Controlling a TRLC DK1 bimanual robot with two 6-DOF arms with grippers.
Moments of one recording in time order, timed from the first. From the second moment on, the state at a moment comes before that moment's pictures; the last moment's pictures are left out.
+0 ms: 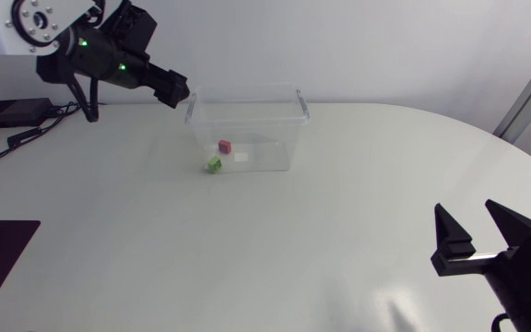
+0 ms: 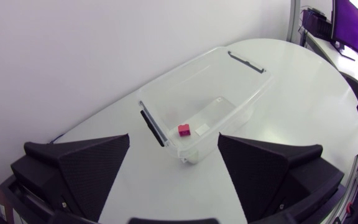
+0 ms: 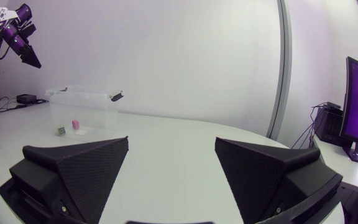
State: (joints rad) left arm -0.23 1.63 1.46 -0.47 0.08 0.34; right arm -0.01 0.06 0.03 -0.03 -0.01 -0.07
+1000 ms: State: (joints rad) left arm -0.07 0.48 0.42 -0.11 0.09 0.24; right arm -0.01 0.06 0.03 -0.03 -0.01 -0.07
